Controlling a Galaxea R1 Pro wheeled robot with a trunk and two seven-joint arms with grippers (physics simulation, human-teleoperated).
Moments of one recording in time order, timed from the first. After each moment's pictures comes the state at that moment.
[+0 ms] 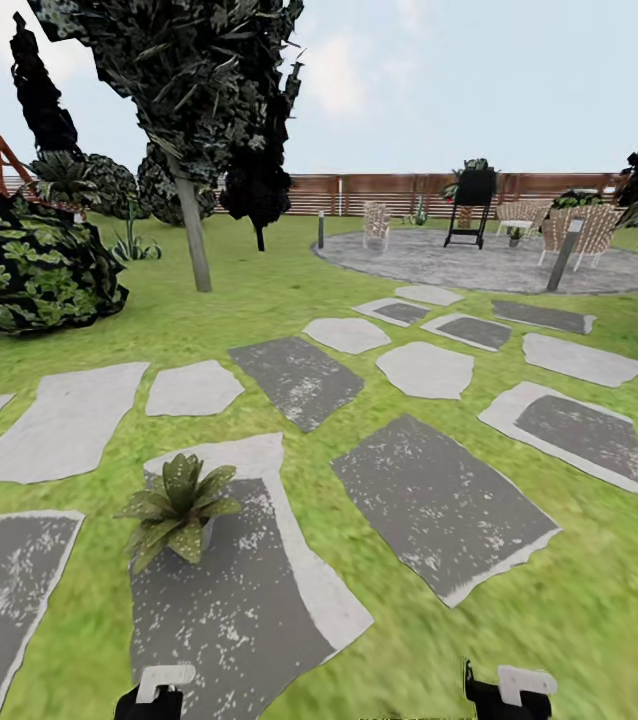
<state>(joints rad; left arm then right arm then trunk) -0.41 0.06 -0.01 -0.13 0.02 -0.30 0.04 -0.41 -0.06 -0.08 -0.06 0.10 -0.60 -0.28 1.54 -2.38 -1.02</state>
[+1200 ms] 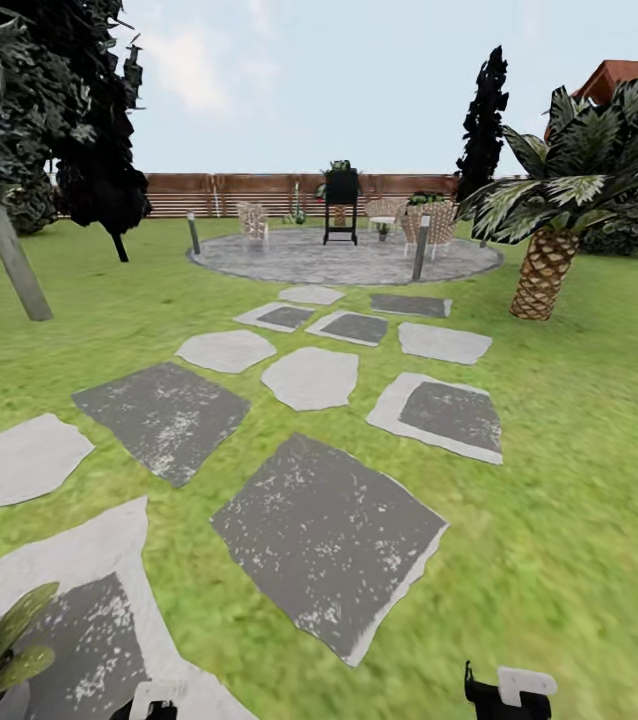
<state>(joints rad) -0.38 0.07 0.00 -0.13 0.02 -0.34 0.05 -0.41 -0.05 -0.08 -0.05 0.10 -0.60 -0.28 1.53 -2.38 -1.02</state>
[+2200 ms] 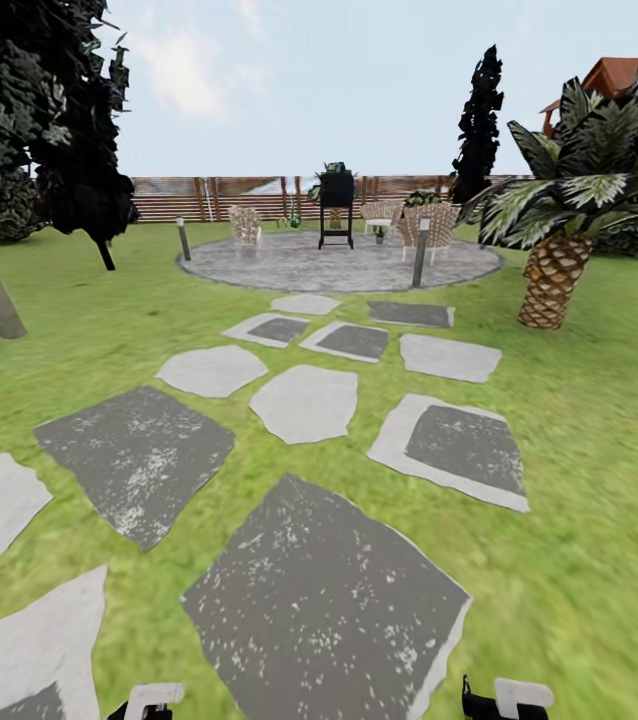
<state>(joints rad) -0.36 0.08 0.00 -0.14 0.02 -0.35 0.05 -0.40 -0.04 -0.07 -0.03 0.10 -0.59 -0.27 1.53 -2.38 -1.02</state>
